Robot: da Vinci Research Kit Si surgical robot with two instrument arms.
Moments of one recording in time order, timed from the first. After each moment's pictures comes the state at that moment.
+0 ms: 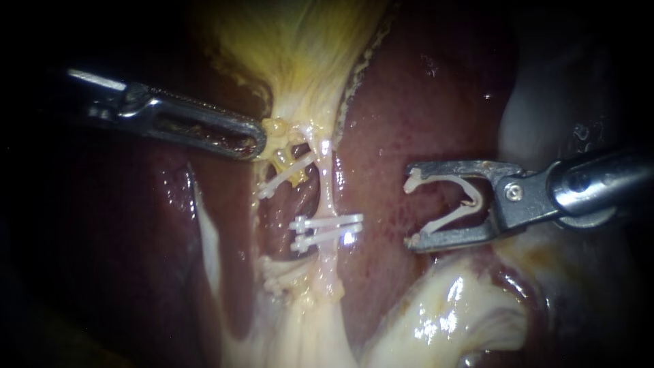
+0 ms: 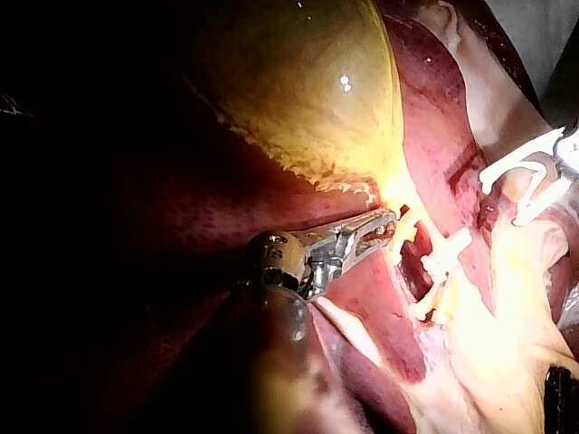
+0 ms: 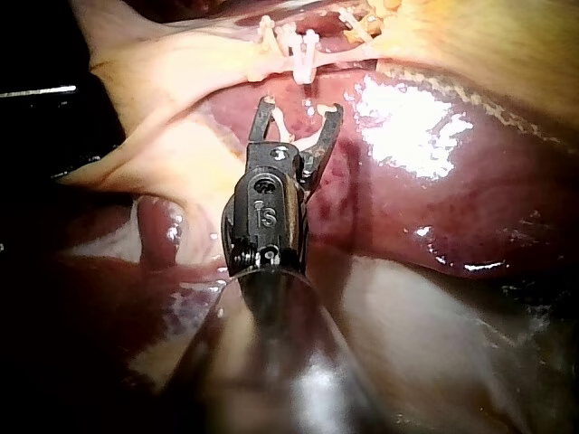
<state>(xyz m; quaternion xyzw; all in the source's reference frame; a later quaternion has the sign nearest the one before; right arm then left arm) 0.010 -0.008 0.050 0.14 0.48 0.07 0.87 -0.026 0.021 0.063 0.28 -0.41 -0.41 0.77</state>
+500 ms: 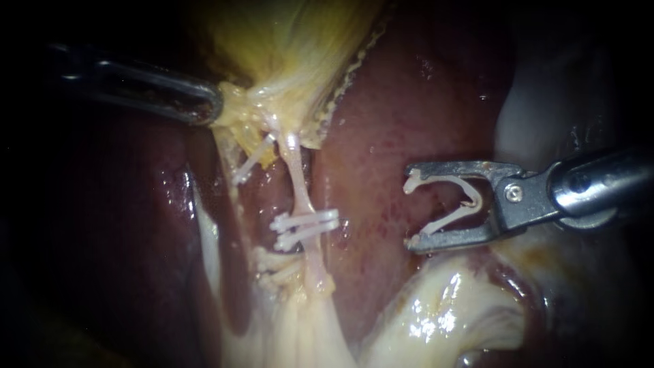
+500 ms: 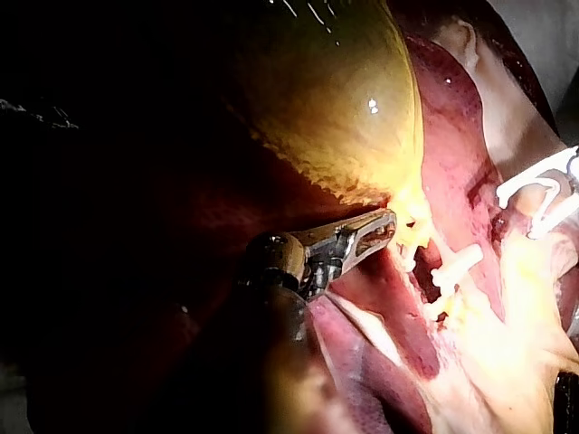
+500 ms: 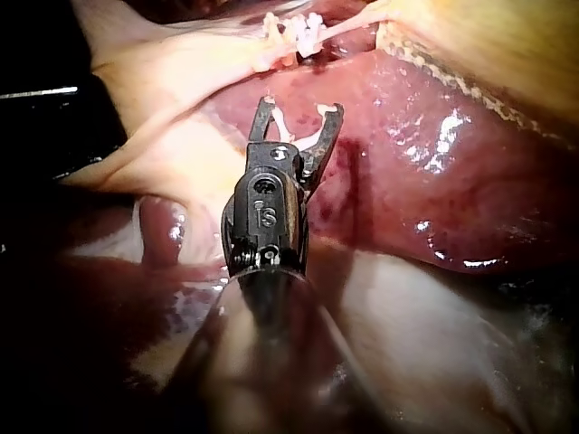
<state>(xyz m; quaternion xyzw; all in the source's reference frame) 0.010 -0.008 0.050 0.14 0.48 0.07 0.87 -0.021 0.025 0.059 0.27 -0.41 -0.42 0.76</state>
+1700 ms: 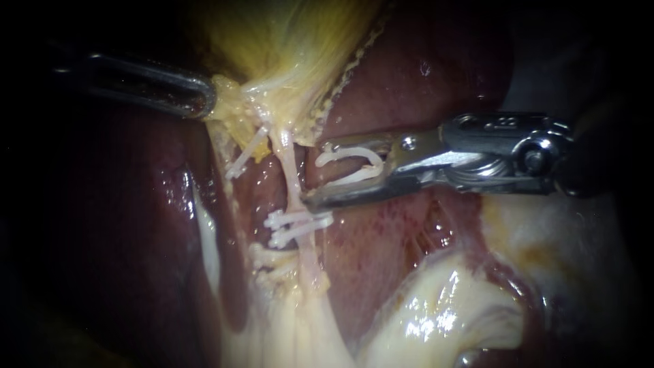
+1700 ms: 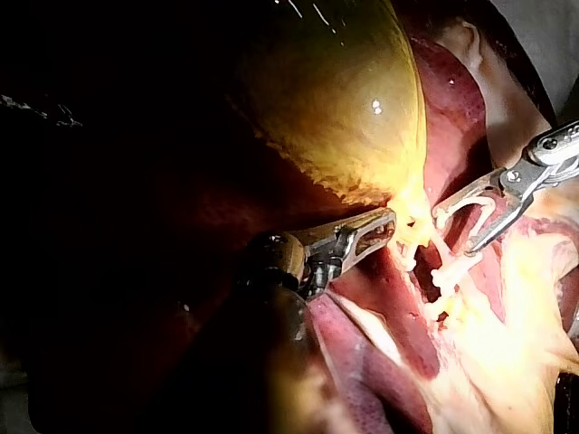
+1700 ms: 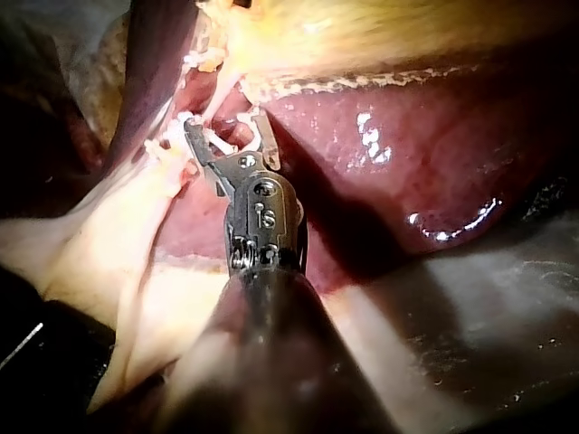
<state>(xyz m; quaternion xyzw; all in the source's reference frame) 0.021 -0.005 0.055 0.32 0.44 0.27 0.80 -0.021 0.025 0.059 0.26 -0.41 -0.42 0.76</state>
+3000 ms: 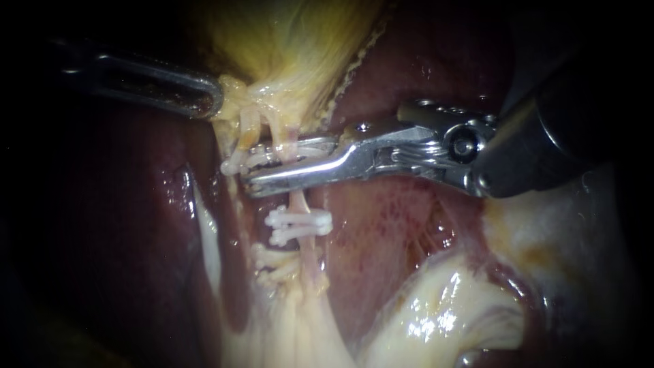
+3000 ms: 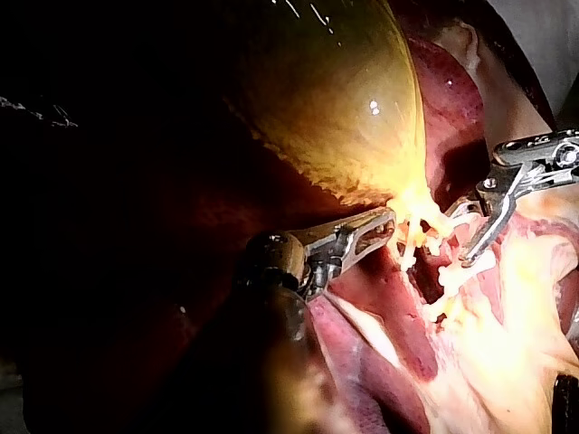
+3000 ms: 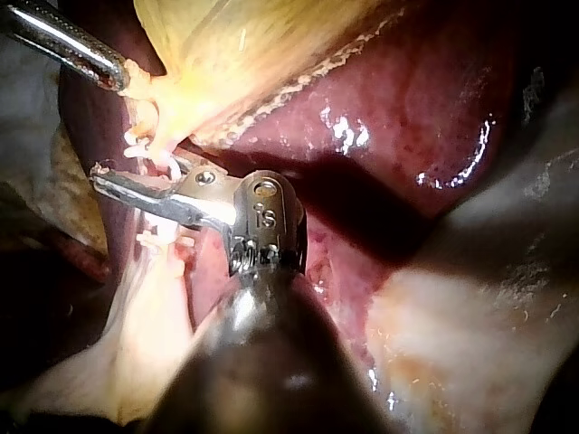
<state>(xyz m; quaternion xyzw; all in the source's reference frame) 0.024 -0.004 0.056 0.47 0.54 0.34 0.61 -0.021 0.025 0.059 0.25 -0.41 -0.42 0.76</state>
